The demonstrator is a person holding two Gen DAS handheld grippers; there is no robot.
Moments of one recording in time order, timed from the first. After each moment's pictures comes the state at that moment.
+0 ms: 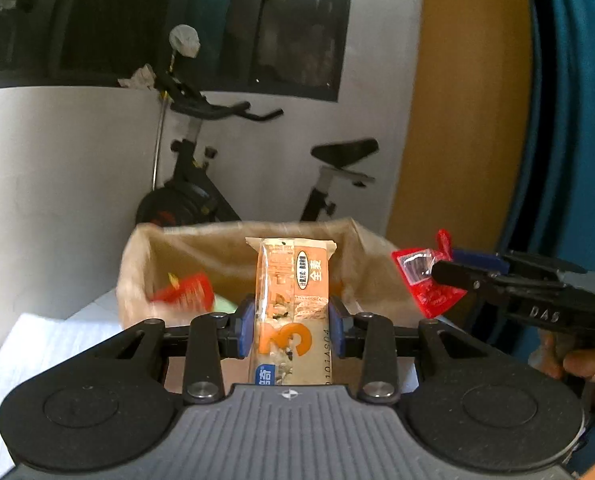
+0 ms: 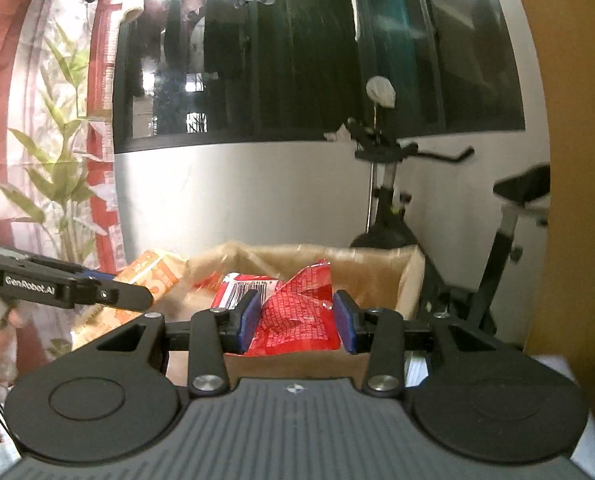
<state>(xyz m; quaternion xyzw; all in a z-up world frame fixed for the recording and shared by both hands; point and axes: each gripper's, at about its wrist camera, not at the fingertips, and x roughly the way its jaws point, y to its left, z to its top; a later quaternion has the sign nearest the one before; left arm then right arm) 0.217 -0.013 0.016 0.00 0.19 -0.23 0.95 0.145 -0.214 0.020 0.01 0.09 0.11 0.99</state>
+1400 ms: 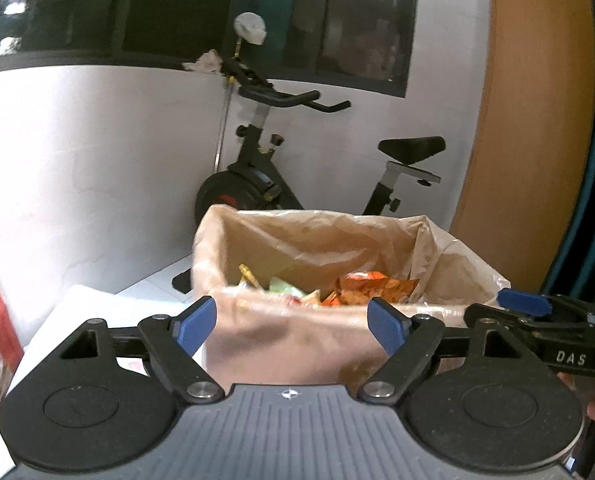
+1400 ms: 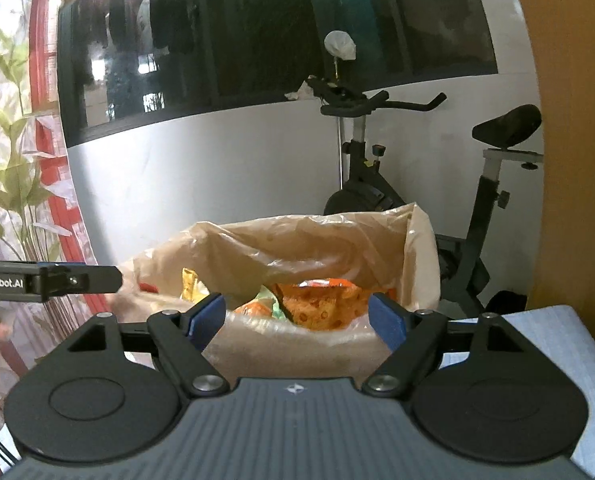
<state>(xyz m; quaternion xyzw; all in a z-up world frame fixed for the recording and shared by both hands) 0.218 0.009 0.010 -0.02 0.22 -0.13 0.97 0.174 -0.192 0.001 0.07 0.15 0.07 0.98</state>
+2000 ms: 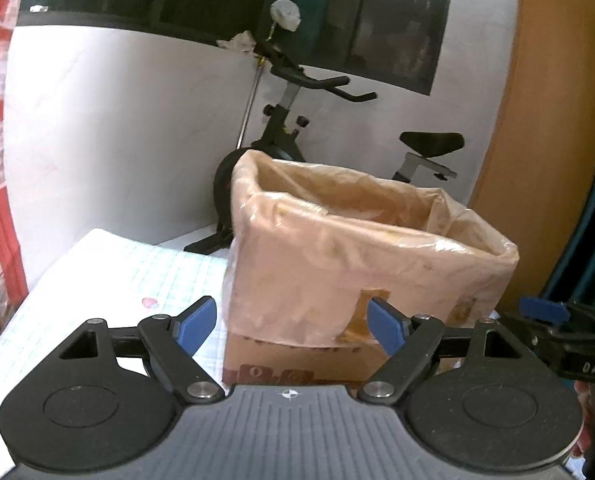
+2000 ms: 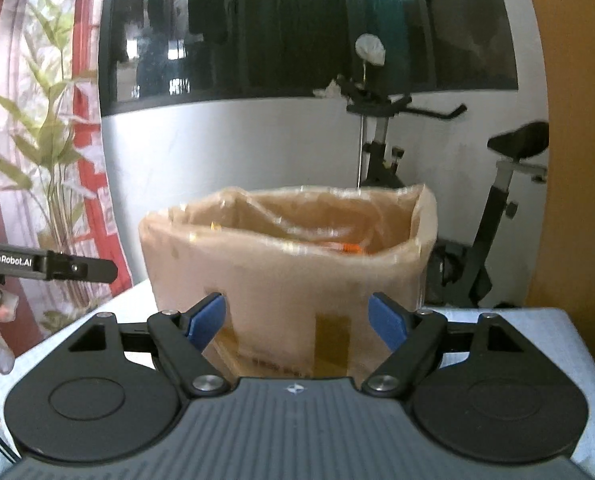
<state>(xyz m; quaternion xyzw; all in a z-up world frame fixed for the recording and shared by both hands) 0.178 0.034 -0.032 -0.07 0.24 -0.11 0.96 0.131 -0.187 -0.027 0.03 0.17 0.10 0.98</state>
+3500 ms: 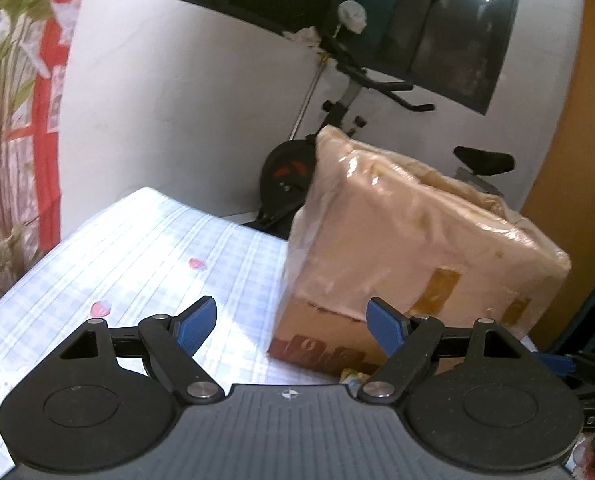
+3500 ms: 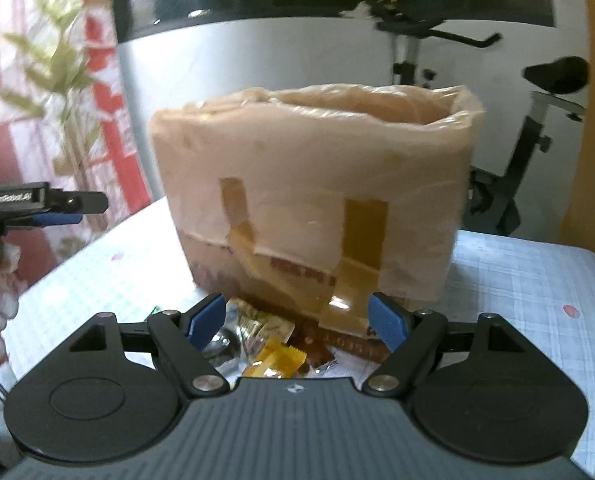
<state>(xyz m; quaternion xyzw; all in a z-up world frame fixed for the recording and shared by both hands) 0.166 0.066 -0.071 -0.12 0.25 -0.03 0.96 0.147 -0.178 -0.069 0.00 0.28 0.15 0.95</state>
